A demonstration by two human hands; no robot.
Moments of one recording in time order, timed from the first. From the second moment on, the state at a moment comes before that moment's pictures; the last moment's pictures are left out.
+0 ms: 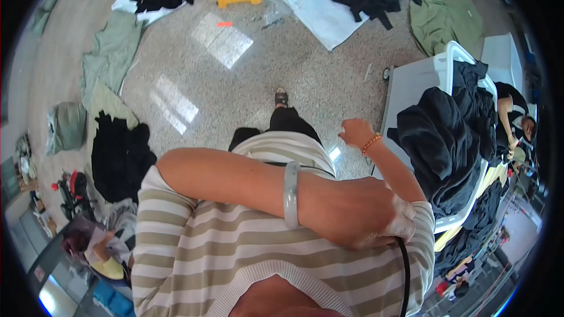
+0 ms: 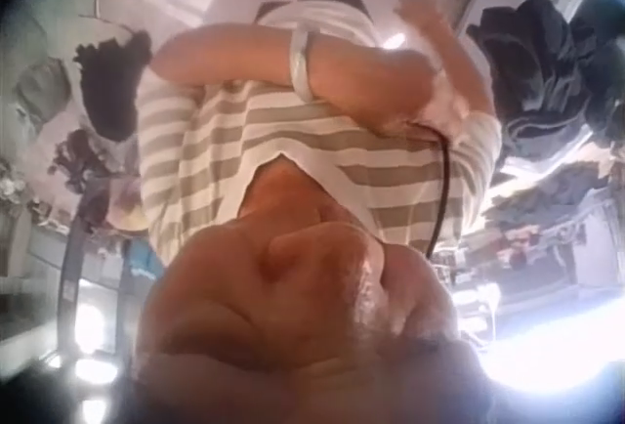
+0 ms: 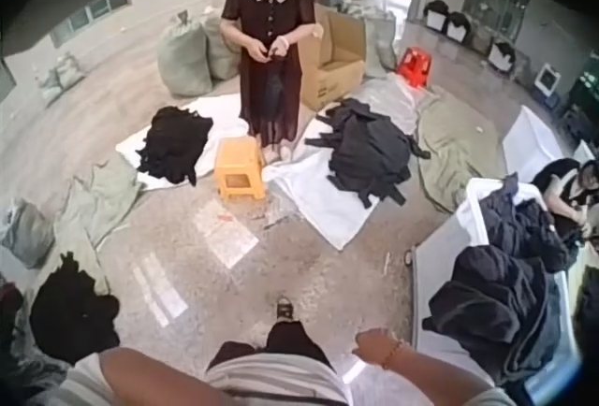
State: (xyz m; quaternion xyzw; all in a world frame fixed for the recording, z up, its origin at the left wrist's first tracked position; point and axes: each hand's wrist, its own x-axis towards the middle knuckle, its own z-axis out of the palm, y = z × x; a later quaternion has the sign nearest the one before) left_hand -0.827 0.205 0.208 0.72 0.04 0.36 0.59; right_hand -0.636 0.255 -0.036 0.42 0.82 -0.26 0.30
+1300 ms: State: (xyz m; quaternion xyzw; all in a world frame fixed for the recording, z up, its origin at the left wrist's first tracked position) left_hand -0.740 0.106 0.126 0.59 -0.25 -0.03 0.77; right_hand -0.995 0.213 0.006 0.46 0.76 -0.45 -0.08
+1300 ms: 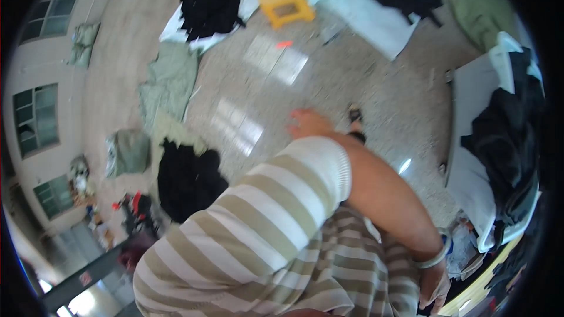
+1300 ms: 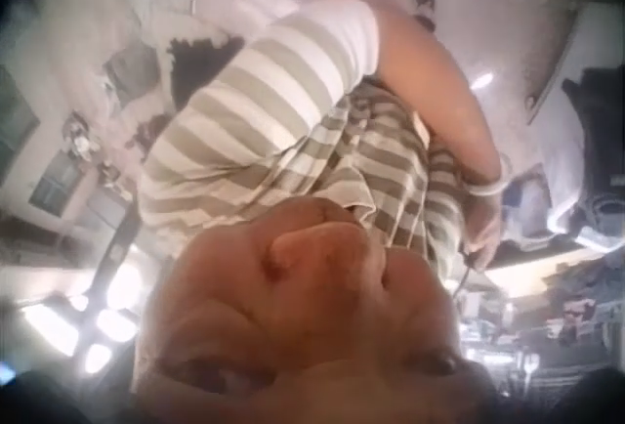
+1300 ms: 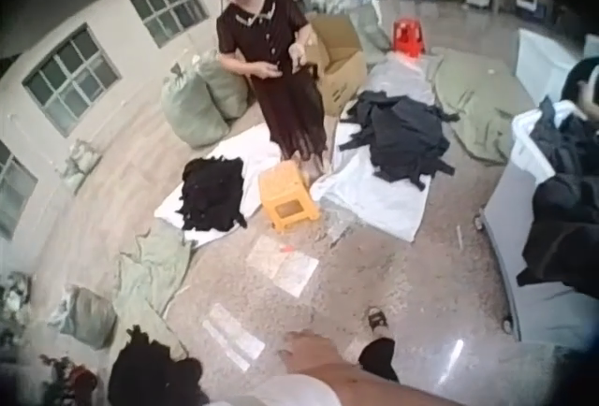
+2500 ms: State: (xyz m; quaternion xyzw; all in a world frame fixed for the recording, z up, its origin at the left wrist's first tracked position) left_hand -0.892 0.138 0.064 0.52 0.36 0.09 0.77; right_hand -0.634 0.135 0.054 0.42 0.52 -0.71 -0.23
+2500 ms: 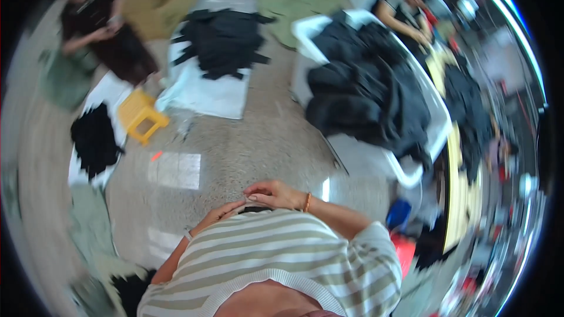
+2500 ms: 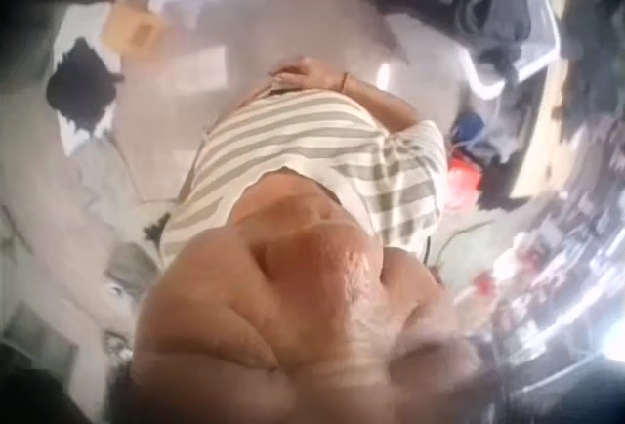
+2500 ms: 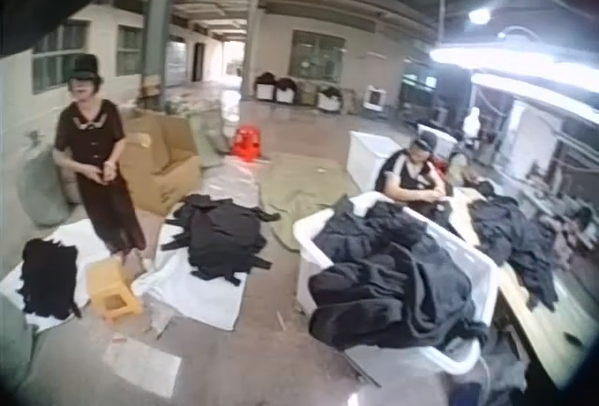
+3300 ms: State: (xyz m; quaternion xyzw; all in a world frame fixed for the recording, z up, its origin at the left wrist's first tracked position) left_hand -0.578 0.337 0.028 0.75 0.17 0.02 0.64; right_hand -0.362 0.116 0.013 0.89 0.34 0.10 -0.28
